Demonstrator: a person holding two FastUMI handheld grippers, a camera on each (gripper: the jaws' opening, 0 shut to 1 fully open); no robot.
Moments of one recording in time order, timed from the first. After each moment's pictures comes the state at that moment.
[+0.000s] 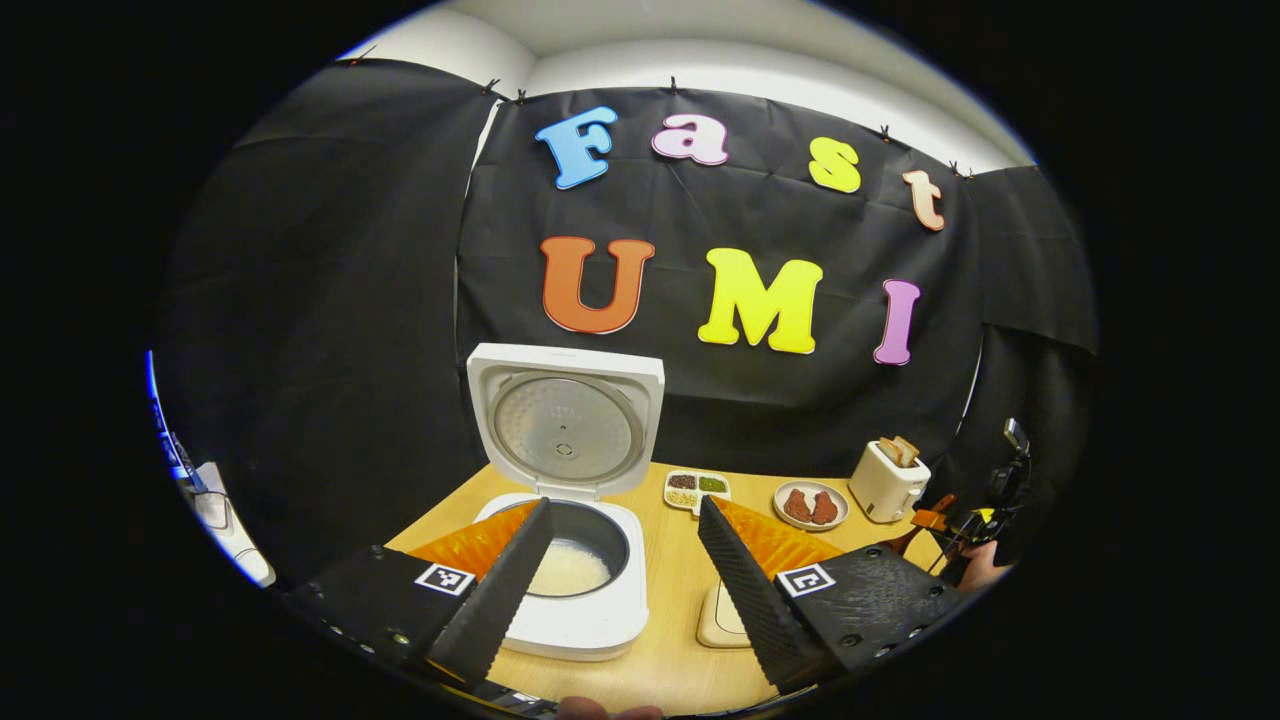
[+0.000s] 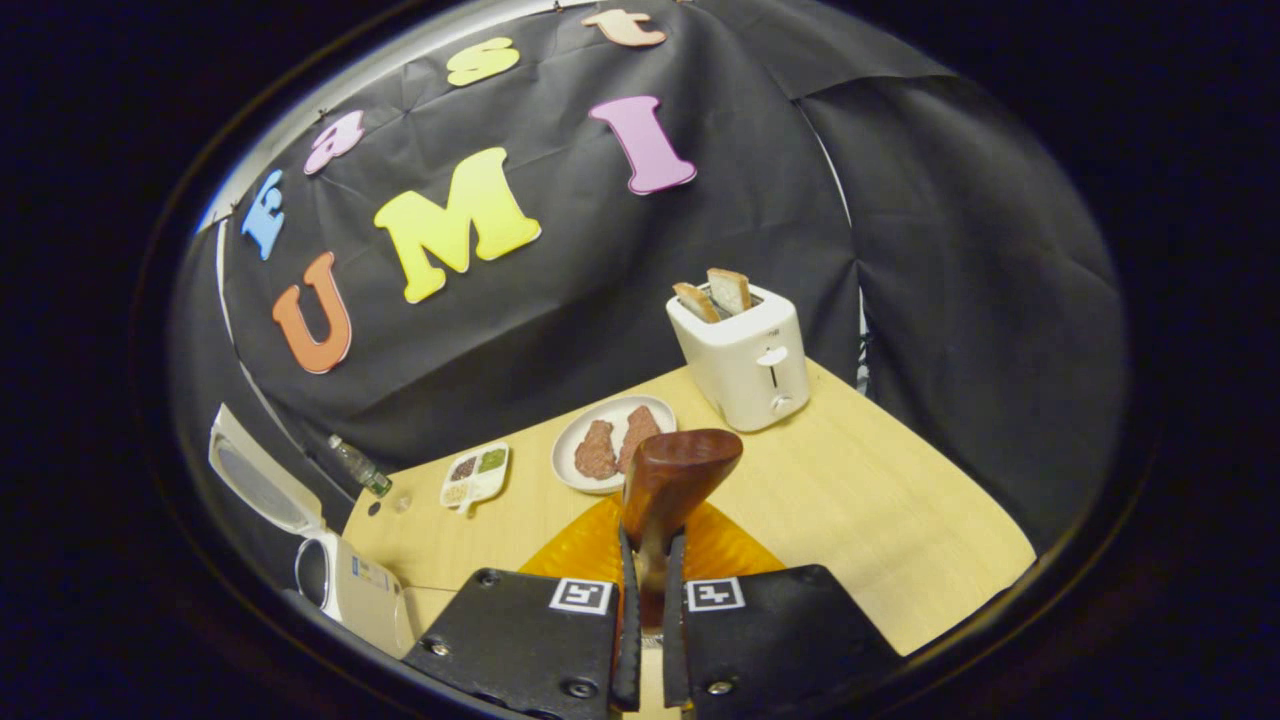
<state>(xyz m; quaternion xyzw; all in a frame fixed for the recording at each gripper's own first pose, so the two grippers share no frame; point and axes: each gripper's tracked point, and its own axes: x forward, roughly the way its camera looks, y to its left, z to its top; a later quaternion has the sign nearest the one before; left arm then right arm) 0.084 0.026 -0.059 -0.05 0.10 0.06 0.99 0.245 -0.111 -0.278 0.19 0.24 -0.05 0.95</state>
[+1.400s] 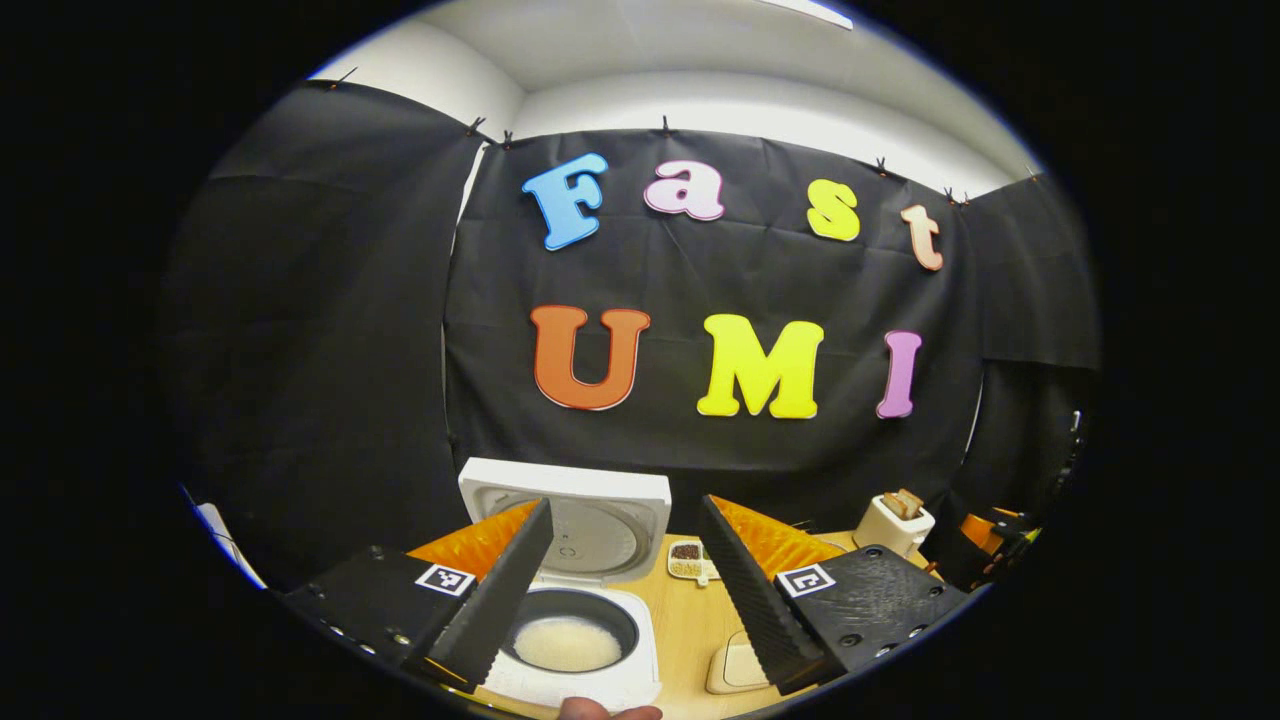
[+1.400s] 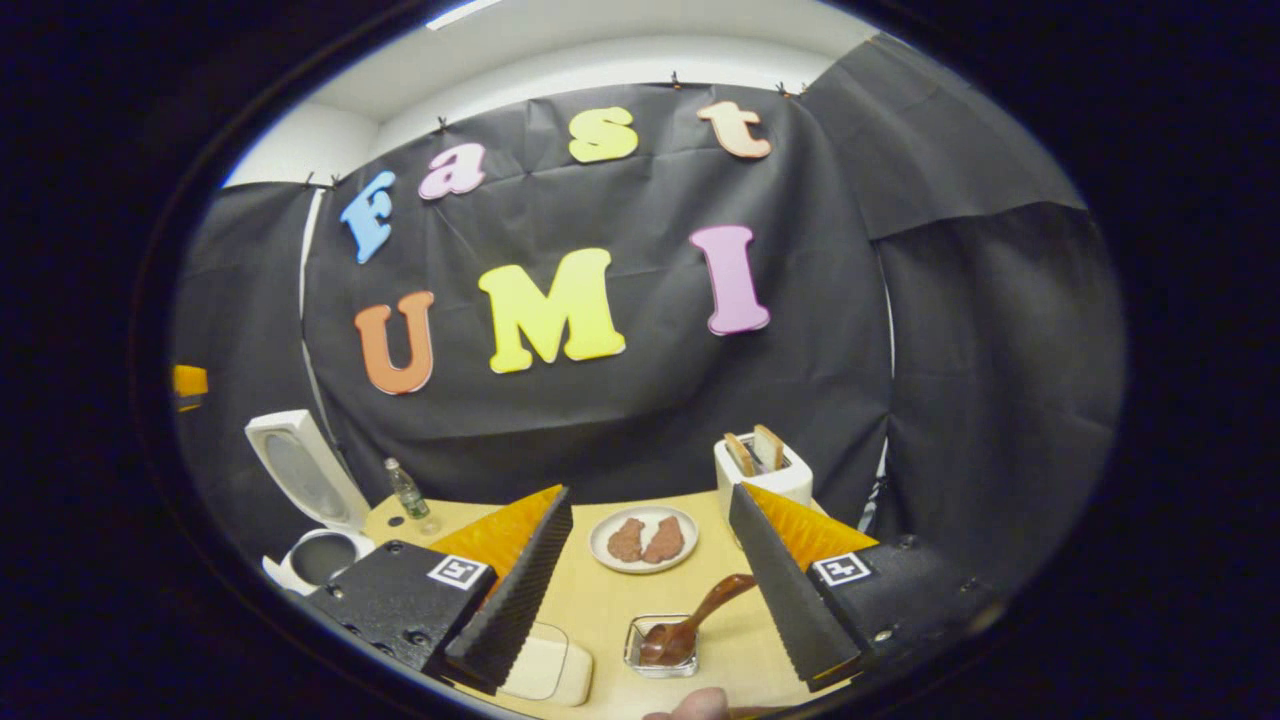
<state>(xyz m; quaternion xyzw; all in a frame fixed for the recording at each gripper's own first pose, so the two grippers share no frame) 0.153 0.062 0.045 -0.04 0.01 0.06 1.00 0.195 -0.105 -0.093 0.07 0.08 0.02 0.99</state>
